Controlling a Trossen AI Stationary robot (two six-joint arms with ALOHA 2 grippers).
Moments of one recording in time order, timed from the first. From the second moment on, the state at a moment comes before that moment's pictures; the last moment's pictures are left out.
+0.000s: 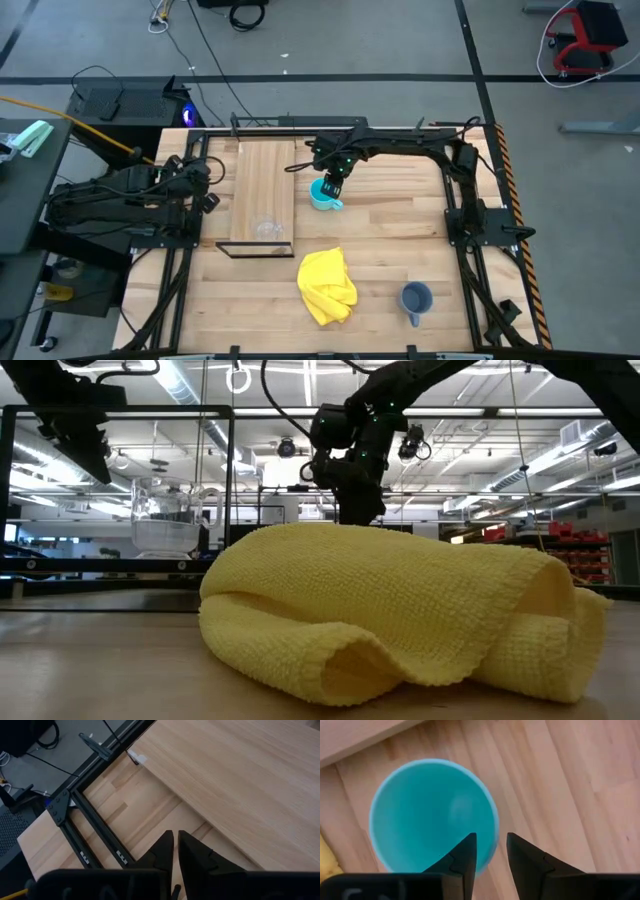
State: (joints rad) left arm 0.12 0.63 0.76 -1.25 -0.59 -0.49; right arm -0.33 2.01 1.66 -0.92 -0.11 0.06
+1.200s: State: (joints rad) left arm 0.12 0.63 0.76 -1.25 -0.59 -0.48; right arm -0.31 2.02 1.99 -1.07 -0.05 -0.06
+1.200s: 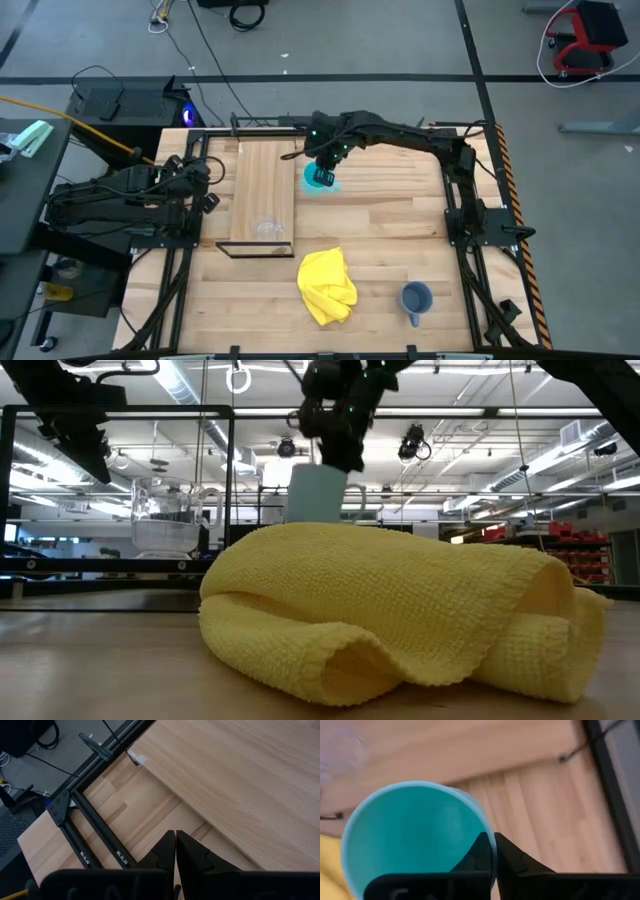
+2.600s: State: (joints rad) left arm 0.12 0.63 0.76 -1.24 -0.59 -0.48; right arm -0.28 2.24 2.13 -0.81 -0.22 -0.21
